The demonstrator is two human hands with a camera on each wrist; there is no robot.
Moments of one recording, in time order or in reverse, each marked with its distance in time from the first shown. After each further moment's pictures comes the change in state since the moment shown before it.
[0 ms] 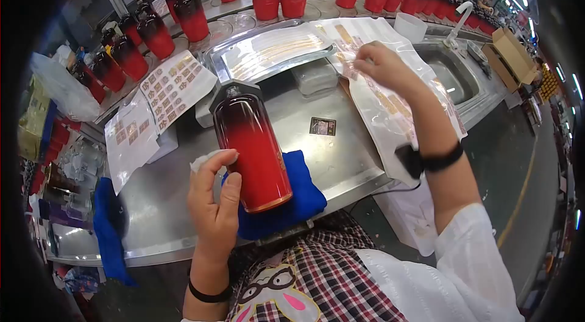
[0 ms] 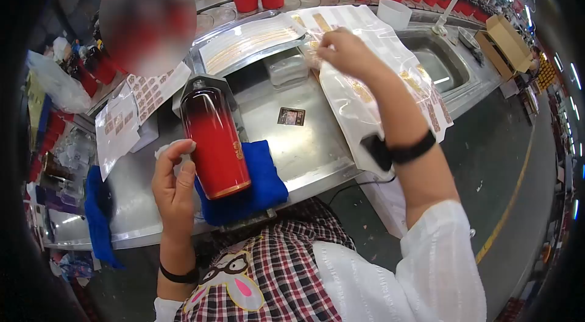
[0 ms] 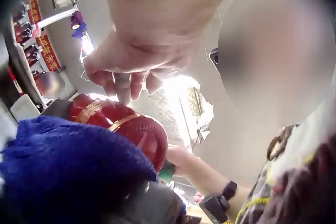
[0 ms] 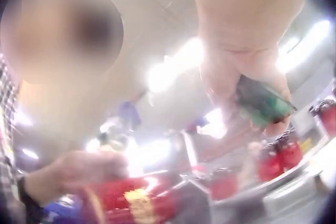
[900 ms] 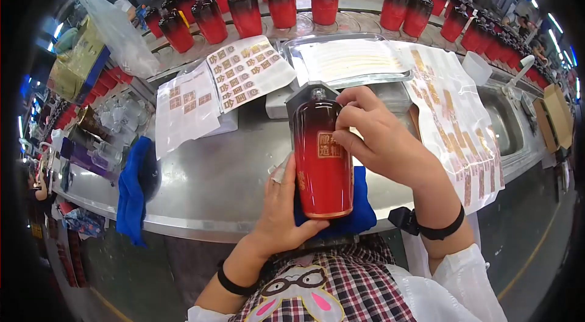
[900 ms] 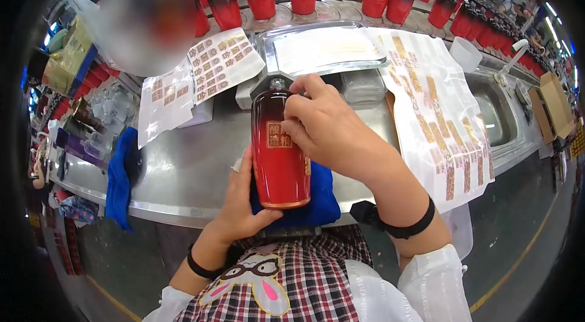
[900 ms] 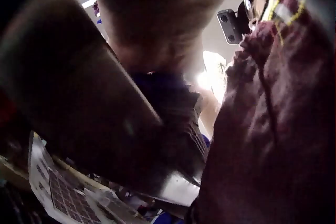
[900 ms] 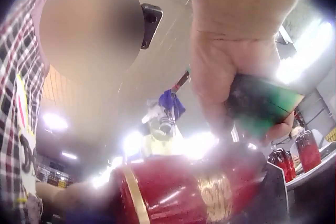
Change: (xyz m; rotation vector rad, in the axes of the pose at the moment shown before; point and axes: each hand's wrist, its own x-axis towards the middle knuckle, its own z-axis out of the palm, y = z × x) left_hand -0.032 -0.035 -0.003 0.094 -0.250 -0.007; right_hand -0.027 -0.163 0.053 0.355 -0.126 -0.531
